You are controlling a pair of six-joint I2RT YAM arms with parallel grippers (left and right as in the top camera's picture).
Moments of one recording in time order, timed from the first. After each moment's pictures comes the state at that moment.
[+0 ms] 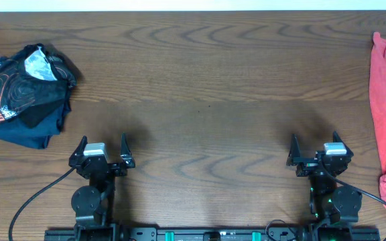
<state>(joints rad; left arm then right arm) 0.05 0.01 0.01 -0.11 0.00 -0.04 -0.02 0.02 0.01 -0.06 -0.05 -0.04</state>
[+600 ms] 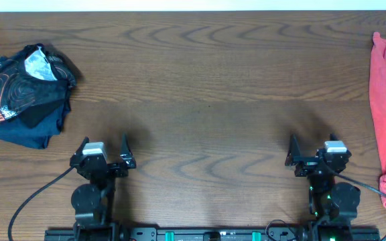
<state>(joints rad) 0.05 0.04 0.04 -0.16 0.02 -0.11 -0.02 0.08 0.01 -0.08 -0.05 0.04</state>
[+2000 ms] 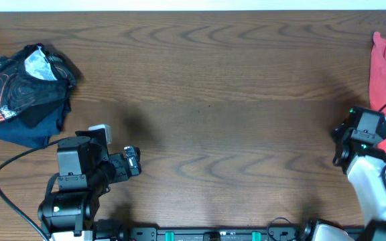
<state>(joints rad) 0.05 0.69 0.69 -0.94 0.23 -0.22 -0.31 1.32 0.61 -0.30 0.50 0.52</state>
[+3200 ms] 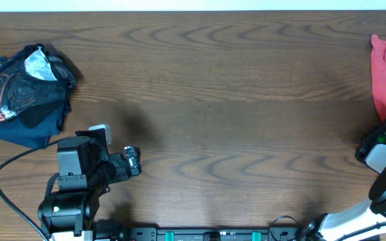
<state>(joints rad) 0.05 0.69 0.69 -0.94 0.23 -0.22 -0.63 1.83 0.64 0.41 0.36 0.17</state>
